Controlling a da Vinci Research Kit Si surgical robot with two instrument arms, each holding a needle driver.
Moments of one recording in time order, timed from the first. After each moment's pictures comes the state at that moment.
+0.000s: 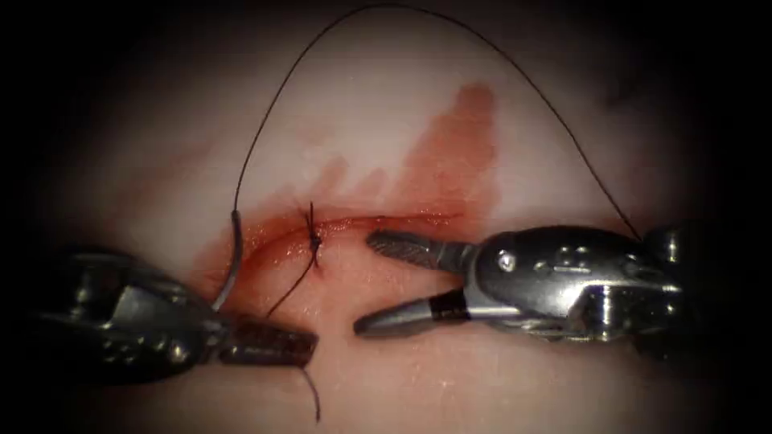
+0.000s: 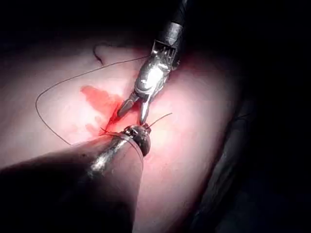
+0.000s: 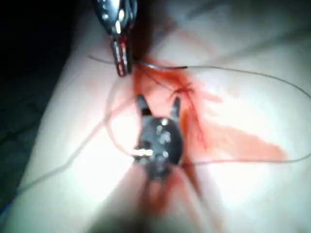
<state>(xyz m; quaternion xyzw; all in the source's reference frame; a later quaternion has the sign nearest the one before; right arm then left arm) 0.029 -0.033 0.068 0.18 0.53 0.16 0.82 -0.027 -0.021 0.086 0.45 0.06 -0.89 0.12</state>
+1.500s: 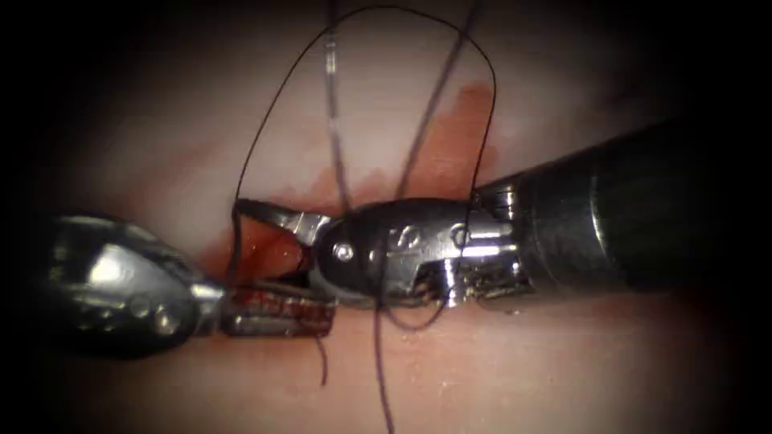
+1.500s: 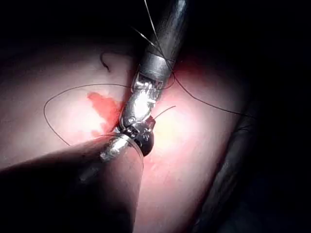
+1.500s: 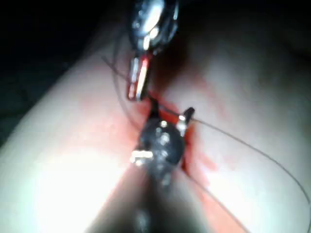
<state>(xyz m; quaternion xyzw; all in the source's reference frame) 0.038 -0.034 0.070 0.09 0.56 0.09 0.82 -0.028 -0.019 0.084 0.50 0.04 -0.87 0.05</state>
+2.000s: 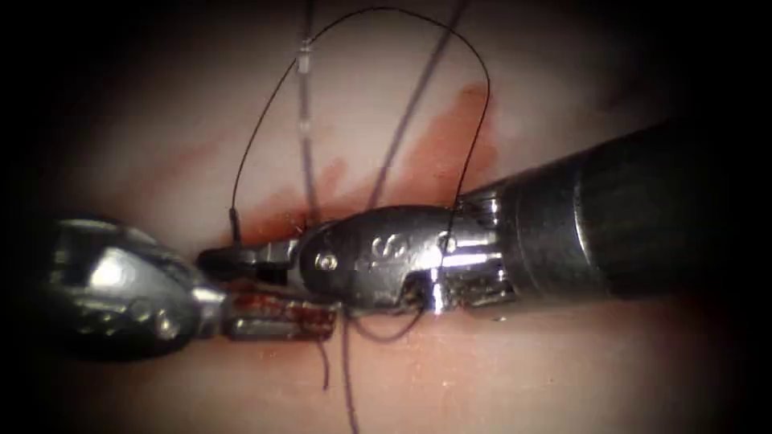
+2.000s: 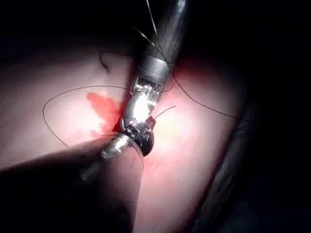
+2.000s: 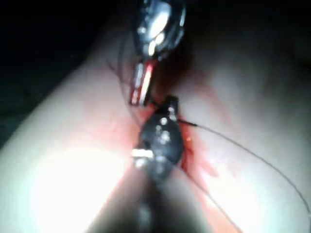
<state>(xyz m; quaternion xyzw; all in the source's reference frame) 0.039 -0.034 0.070 0.11 0.57 0.05 0.81 -0.028 -0.019 0.084 0.50 0.04 -0.87 0.05</state>
